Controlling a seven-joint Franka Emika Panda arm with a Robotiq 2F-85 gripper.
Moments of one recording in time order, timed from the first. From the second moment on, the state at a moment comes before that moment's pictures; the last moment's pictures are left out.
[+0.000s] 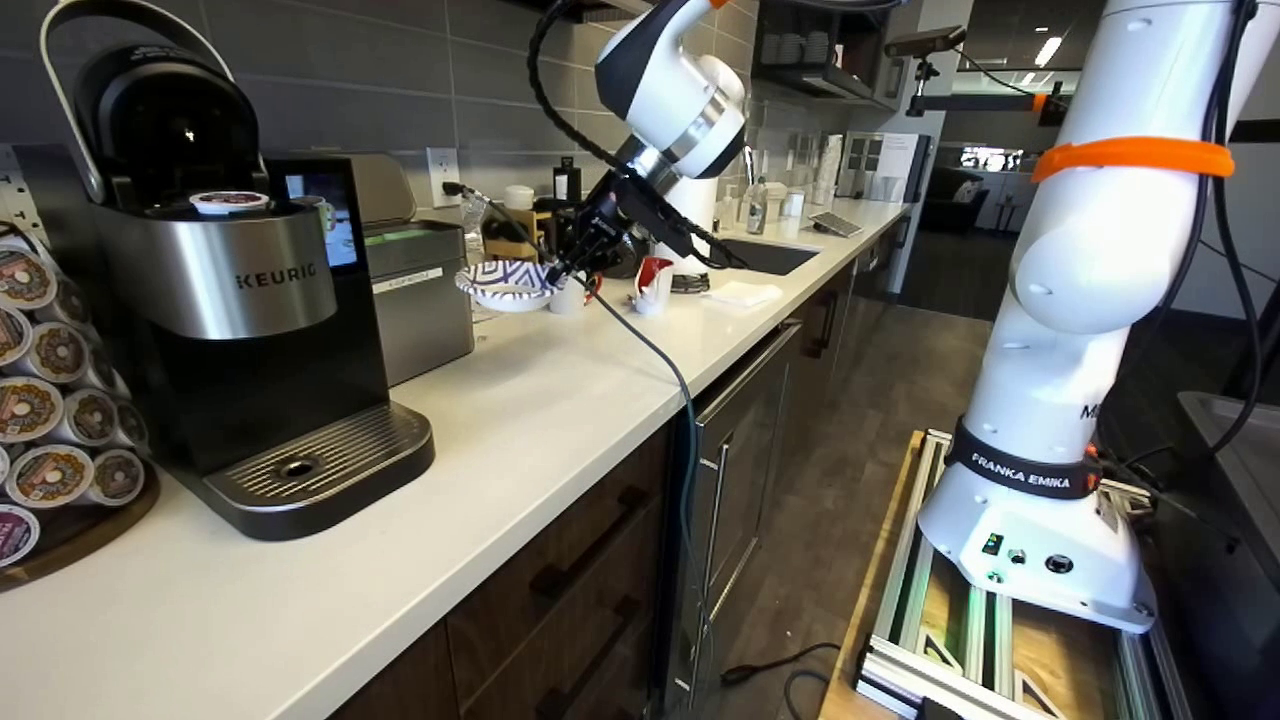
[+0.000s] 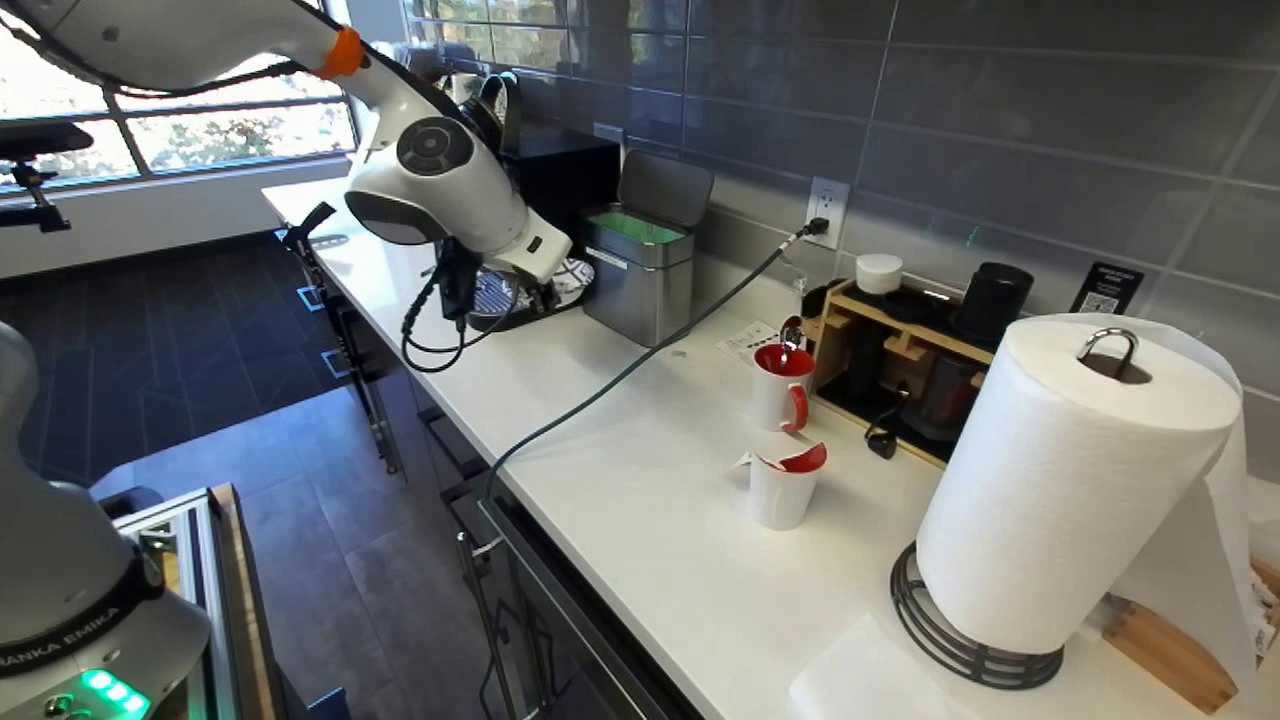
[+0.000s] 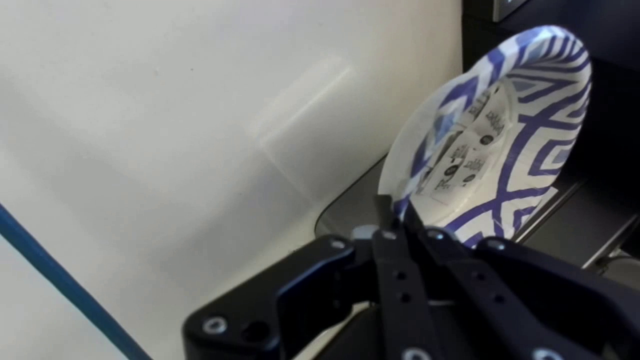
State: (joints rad) arm -0.08 -0.05 0.22 -2.41 1.13 2.82 -0.41
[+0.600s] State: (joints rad) arm -0.13 -0.18 0.12 -2.53 1.47 2.85 -0.52
